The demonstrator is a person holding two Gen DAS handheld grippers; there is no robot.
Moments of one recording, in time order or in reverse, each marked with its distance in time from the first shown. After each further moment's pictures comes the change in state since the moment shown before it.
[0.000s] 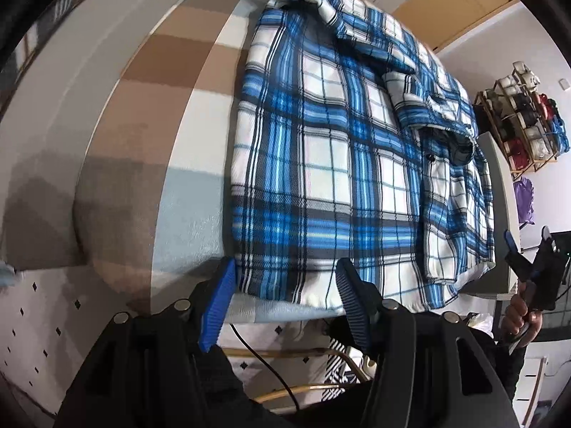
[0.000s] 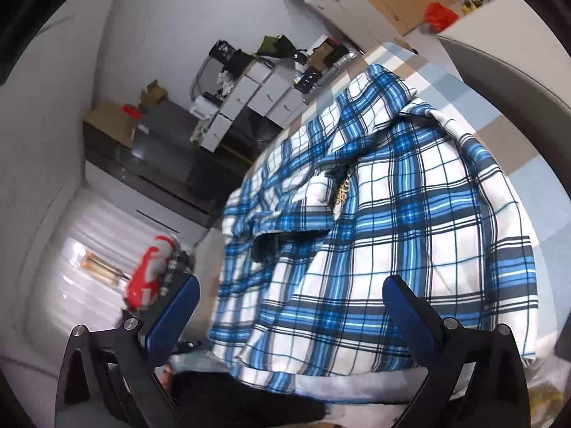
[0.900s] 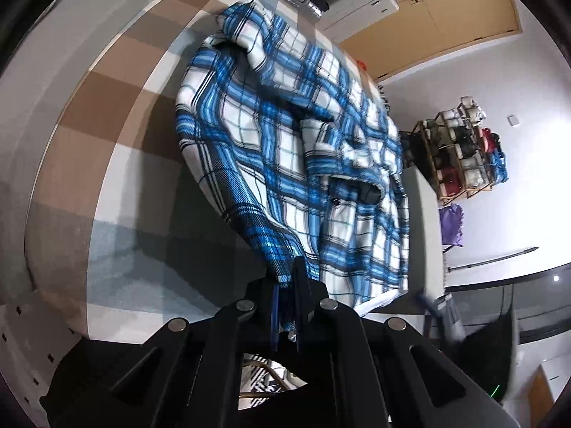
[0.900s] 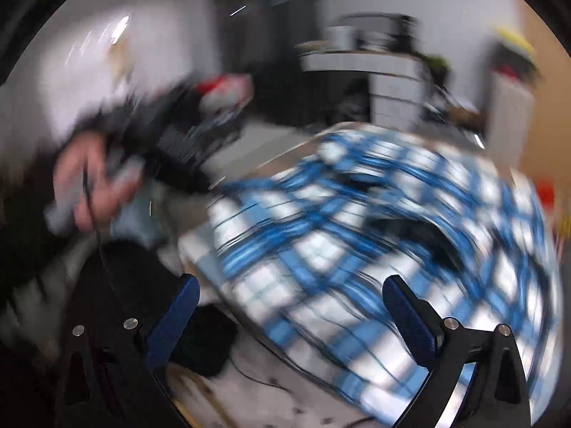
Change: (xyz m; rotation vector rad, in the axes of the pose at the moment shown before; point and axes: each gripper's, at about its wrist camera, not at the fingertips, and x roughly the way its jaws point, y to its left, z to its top) left arm -0.036 -0.022 0.036 -0.077 -0.027 -0.324; right arm 0.092 0.197 -0.134 -0.966 0.188 -0.146
